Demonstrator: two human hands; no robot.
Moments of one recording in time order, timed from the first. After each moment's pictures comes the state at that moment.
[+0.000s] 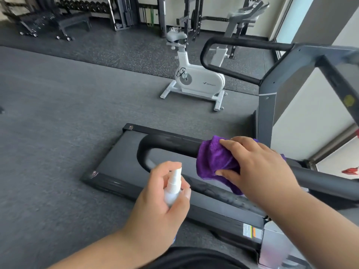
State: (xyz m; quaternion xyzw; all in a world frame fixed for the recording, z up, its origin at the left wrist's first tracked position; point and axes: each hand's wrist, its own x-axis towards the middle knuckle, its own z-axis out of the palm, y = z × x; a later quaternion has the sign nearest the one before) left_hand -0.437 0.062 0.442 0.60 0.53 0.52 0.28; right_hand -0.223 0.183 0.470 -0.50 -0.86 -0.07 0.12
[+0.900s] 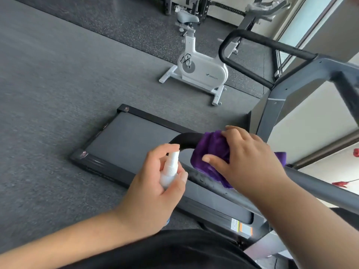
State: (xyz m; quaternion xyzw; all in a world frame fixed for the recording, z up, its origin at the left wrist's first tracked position) left_hand -0.549 0.081 0.422 0.57 0.50 0.56 0.34; right_hand -0.354 0.191 0.482 -0.53 -0.85 -0.06 0.05
